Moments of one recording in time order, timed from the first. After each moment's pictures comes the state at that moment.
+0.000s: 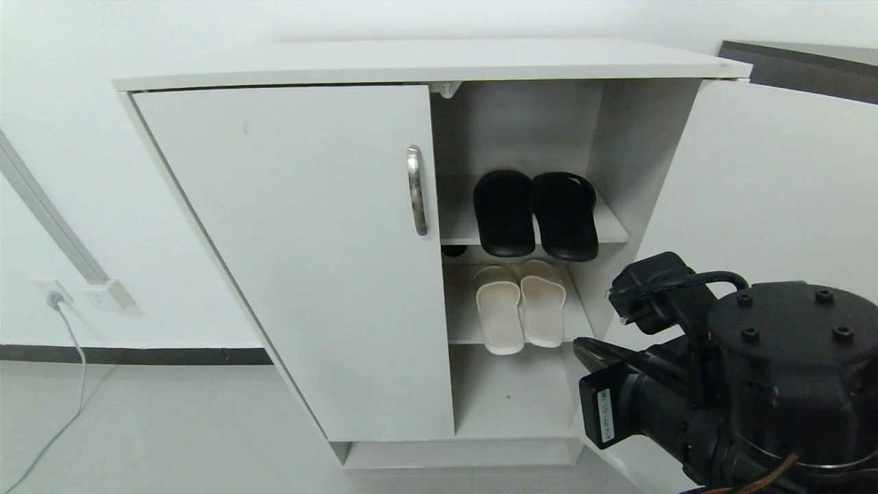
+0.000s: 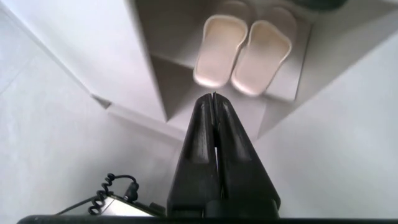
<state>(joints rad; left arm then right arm) 0.00 0.00 0.00 0.00 0.02 0.00 1.04 1.51 -0.76 -0.38 -0.65 0.18</state>
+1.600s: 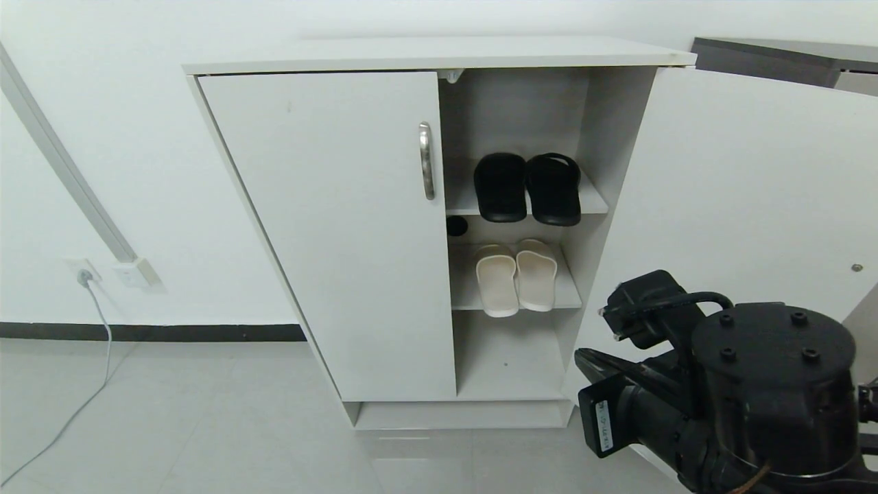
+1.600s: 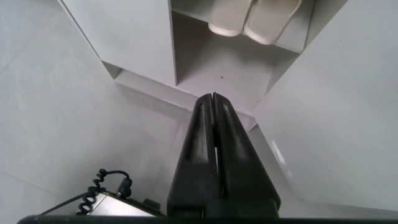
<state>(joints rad) 0.00 0.00 0.00 0.00 0.02 0.00 1.02 1.53 -0.71 -0.43 -0.64 0.17</state>
